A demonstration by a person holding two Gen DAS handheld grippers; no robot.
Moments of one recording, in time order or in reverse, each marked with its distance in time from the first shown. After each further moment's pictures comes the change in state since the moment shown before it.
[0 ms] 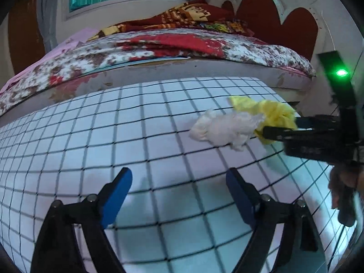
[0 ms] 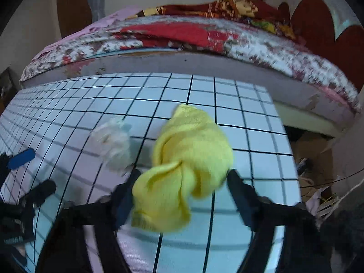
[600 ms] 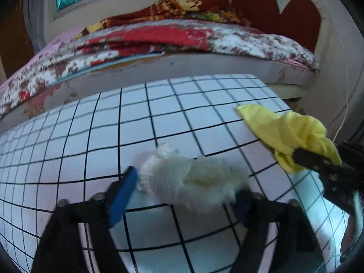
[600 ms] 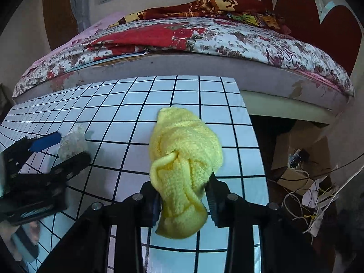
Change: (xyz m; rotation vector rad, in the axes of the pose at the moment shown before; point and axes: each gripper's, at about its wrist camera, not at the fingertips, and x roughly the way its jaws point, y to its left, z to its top) left arm 0.066 -0.047 0.045 0.008 0.065 0.007; right arm -0.011 -0.063 -0.011 0.086 -0.027 -0.017
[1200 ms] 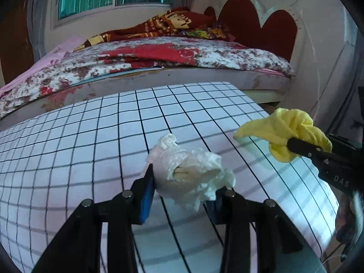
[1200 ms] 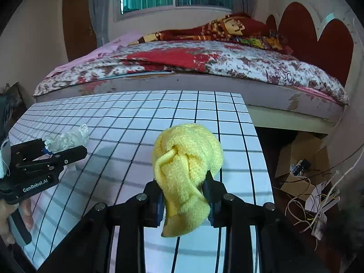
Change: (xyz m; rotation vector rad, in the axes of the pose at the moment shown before) left arm -0.112 0.015 -0.068 0.033 -0.113 -0.080; right arm -0.088 0.033 -0.061 -0.050 -0.162 0.046
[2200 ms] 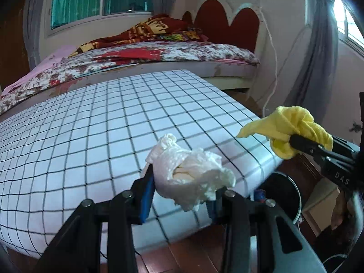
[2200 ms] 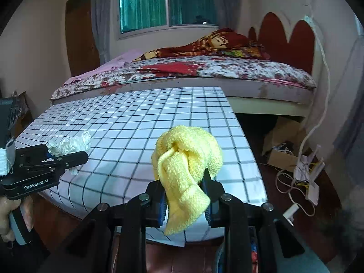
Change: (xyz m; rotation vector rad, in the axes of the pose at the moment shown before) left arm -0.122 -0.071 -0.115 0.063 -0.024 -0.078; right arm -0.176 0.021 -0.148 0.068 -0.115 -0.039
